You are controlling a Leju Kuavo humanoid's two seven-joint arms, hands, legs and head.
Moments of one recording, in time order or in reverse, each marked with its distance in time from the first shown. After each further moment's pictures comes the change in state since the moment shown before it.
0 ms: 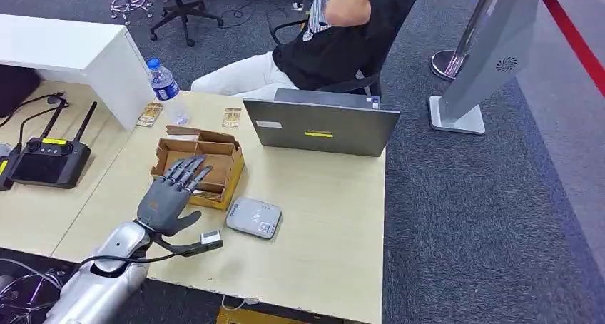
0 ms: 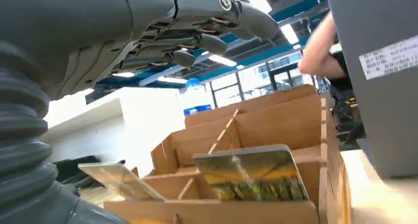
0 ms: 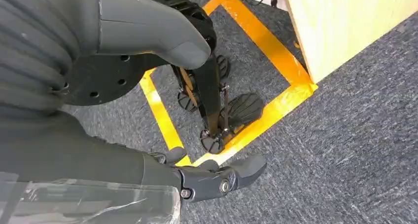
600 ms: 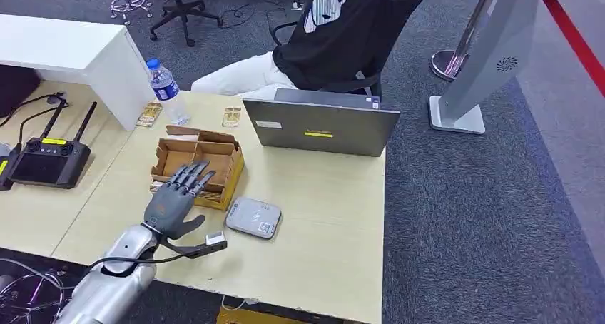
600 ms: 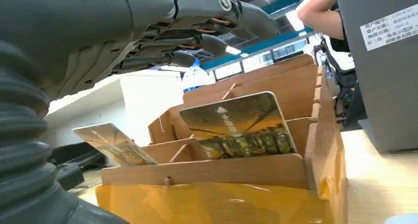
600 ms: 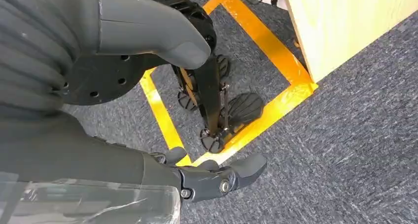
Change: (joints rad) left arm -0.022 -0.042 0.020 0.107 -0.008 0.034 -0.020; right arm -0.001 0.000 0.000 0.000 0.002 -0.001 0.000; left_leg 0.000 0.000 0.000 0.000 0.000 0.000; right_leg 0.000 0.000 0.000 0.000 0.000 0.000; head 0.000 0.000
